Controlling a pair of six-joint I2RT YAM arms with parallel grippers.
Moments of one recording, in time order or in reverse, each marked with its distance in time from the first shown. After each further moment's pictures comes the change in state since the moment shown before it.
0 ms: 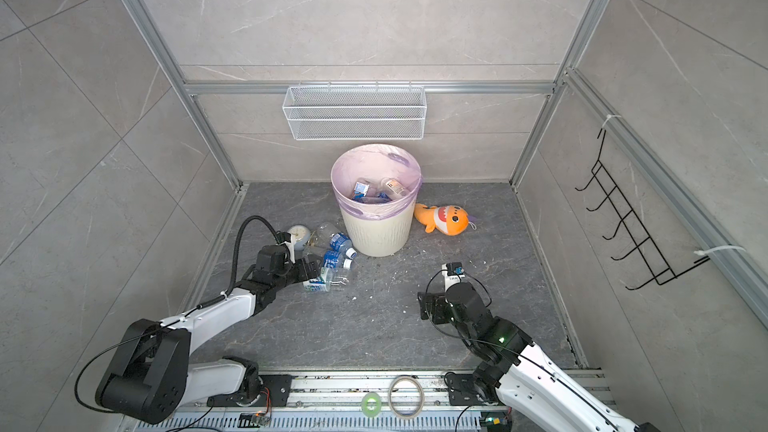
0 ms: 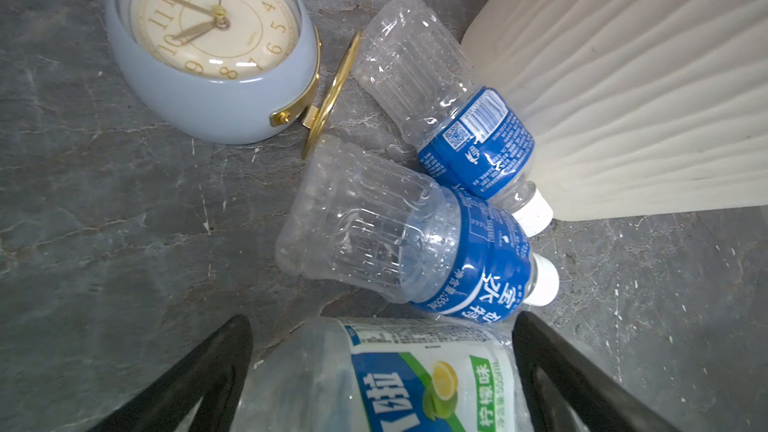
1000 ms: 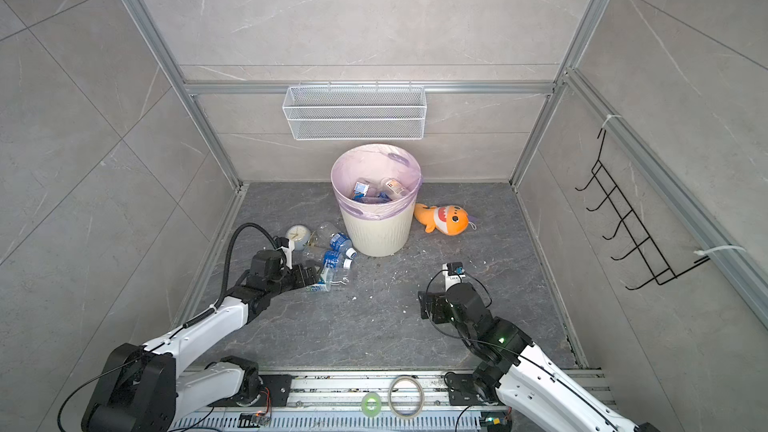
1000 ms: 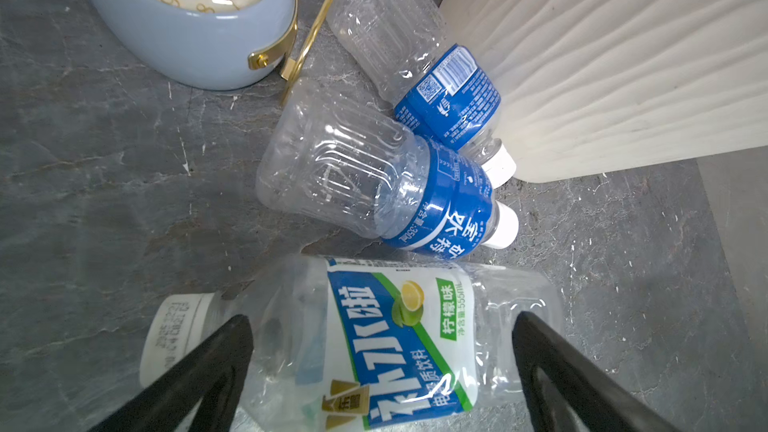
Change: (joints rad) left arm -0.005 -0.119 -0.036 -0.127 0.055 -0.039; right arm 0.001 -0.008 -0.006 0.010 0.007 0.000
